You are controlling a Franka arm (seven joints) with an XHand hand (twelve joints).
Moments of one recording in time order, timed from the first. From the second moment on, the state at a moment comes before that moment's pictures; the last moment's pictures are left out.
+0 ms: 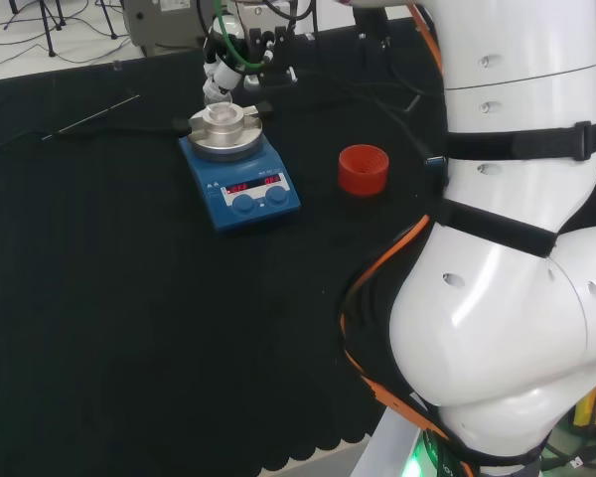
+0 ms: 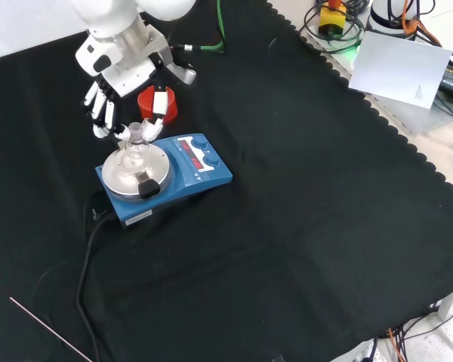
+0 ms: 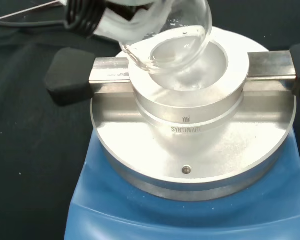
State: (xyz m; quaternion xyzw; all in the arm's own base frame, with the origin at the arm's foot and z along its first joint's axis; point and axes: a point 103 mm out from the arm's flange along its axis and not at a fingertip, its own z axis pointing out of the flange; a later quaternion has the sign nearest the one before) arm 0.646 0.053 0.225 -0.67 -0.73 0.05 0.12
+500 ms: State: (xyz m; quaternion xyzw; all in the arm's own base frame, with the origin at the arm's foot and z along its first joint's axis) arm 0.650 0.049 0.214 -0.67 -0.73 0.06 0.13
